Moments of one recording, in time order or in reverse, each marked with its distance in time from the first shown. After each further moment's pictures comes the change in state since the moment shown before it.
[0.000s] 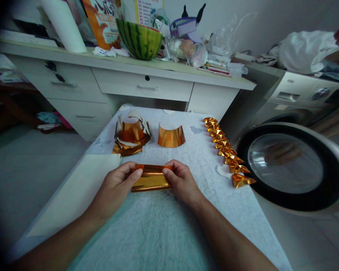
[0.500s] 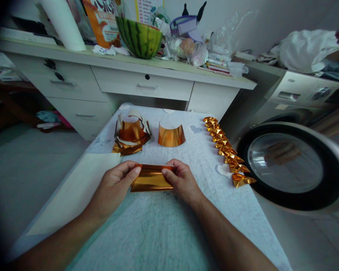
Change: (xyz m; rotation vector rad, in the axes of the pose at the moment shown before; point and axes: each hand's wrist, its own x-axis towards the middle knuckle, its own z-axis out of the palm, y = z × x) left_hand 0.000 -0.002 -0.001 -0.041 0.031 0.002; right_hand -0.002 -0.001 0.000 0.040 -0.005 0.027
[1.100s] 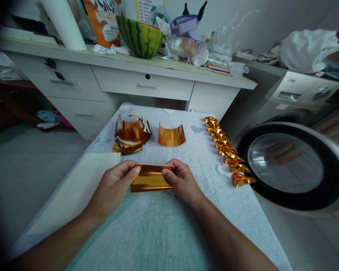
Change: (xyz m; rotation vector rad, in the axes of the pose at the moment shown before) left_hand -0.001 0.000 0.000 0.020 0.019 0.011; right_hand 0.000 0.003 -0.001 0.006 -0.021 -0.009
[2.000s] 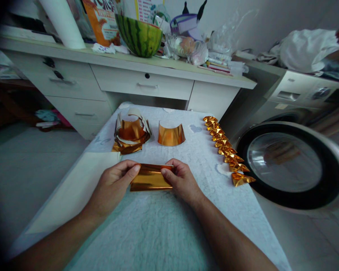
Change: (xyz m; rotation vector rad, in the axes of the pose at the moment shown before) left_hand 0.001 -0.001 -0.002 0.083 0.016 0.026; right_hand 0.001 0.001 -0.001 -0.028 -0.013 -0.002
